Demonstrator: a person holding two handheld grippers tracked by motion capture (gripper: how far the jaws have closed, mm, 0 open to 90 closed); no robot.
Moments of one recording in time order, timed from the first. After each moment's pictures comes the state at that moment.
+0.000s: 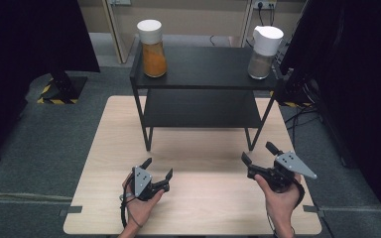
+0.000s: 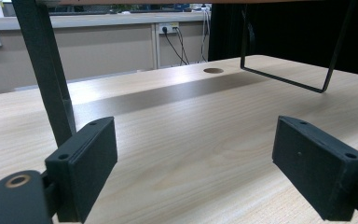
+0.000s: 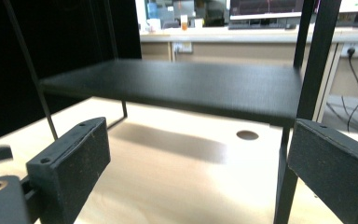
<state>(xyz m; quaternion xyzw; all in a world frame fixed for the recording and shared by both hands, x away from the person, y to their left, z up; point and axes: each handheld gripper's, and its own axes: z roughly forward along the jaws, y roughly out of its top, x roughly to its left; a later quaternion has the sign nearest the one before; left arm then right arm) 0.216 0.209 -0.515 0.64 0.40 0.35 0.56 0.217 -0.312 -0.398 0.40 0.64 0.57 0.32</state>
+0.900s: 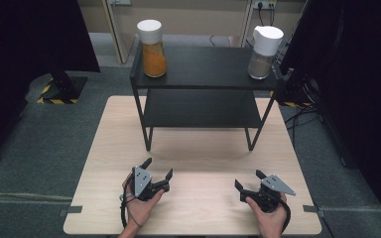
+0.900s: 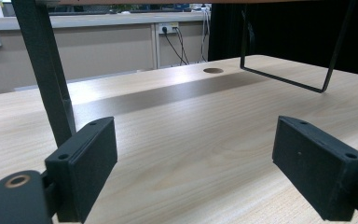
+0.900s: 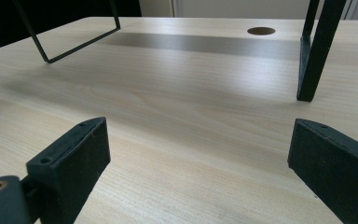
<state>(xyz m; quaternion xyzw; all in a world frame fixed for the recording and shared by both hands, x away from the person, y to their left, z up) 0.216 0.209 -0.515 0.64 0.40 0.35 0.56 0.212 -0.315 -0.473 0.45 0.69 0.51 0.26</state>
